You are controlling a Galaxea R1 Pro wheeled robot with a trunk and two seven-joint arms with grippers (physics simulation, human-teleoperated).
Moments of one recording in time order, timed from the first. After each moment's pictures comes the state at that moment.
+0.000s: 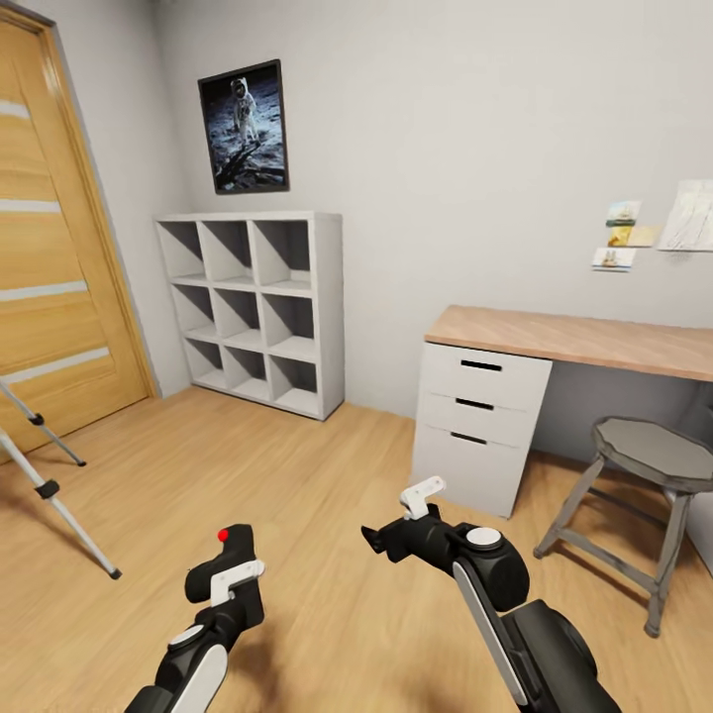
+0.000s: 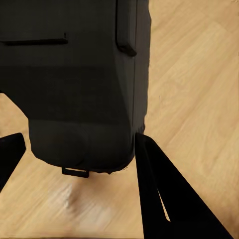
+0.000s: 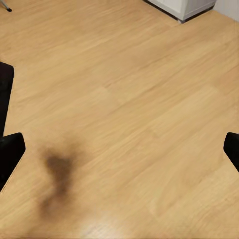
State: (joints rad) left arm -0.18 0.07 -0.27 -1.27 0.62 0.40 0.49; right arm -0.35 0.02 0.32 -1.61 0.00 0.87 0.25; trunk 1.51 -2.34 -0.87
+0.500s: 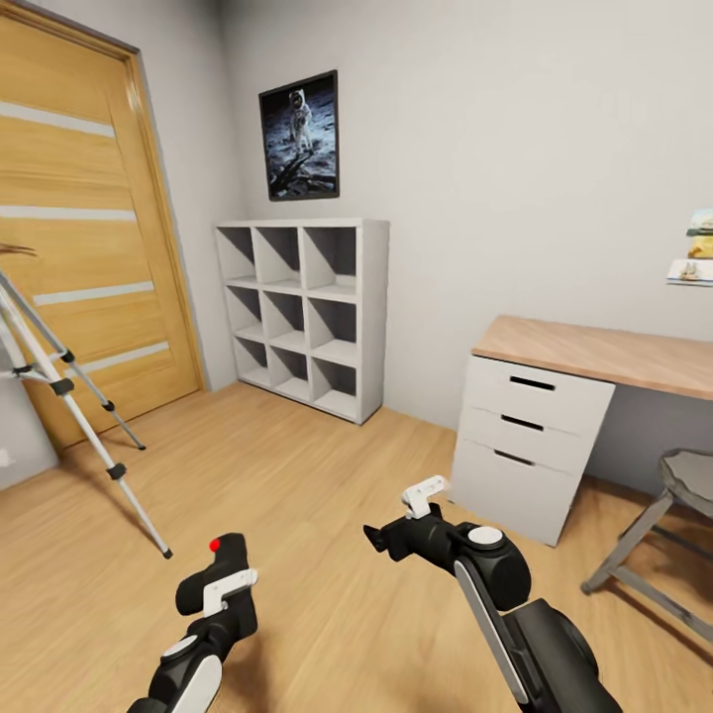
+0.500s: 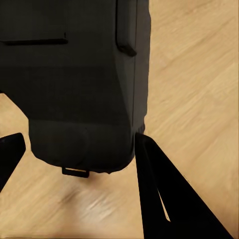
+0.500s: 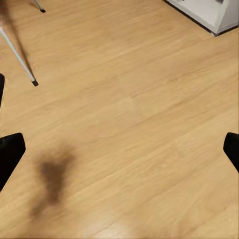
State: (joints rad) left arm -0.15 0.07 -0.25 -1.26 0.62 0.39 0.50; right arm -0.35 0.02 0.31 -1.61 0.00 0.87 0.24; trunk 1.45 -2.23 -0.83
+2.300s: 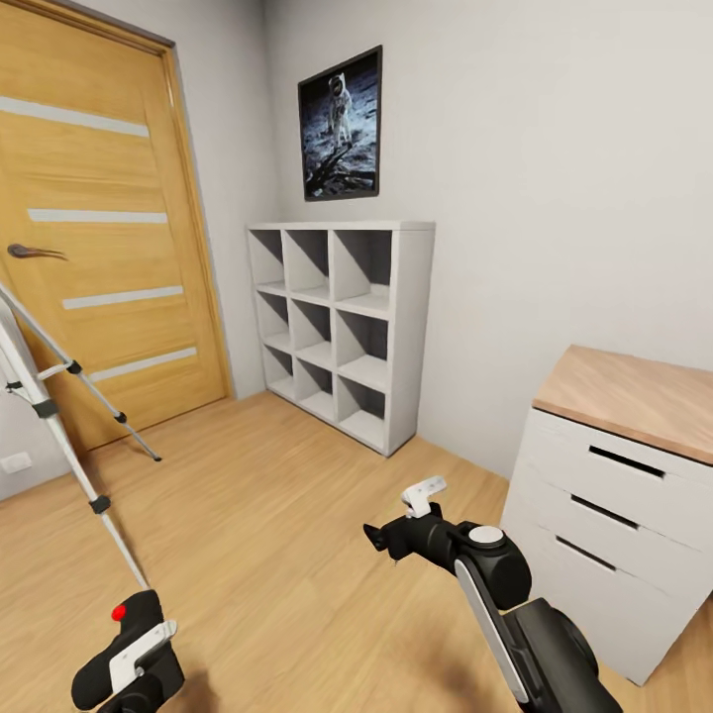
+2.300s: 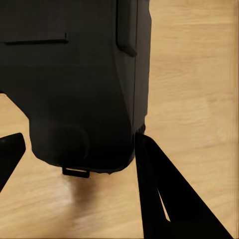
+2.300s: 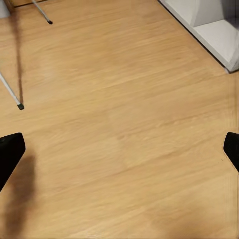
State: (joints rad) left arm 0.05 0.06 0.06 -1.37 0.63 0.35 0.49; right arm -0.35 0.02 0.31 -1.61 0.00 0.87 0.24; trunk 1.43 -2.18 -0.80
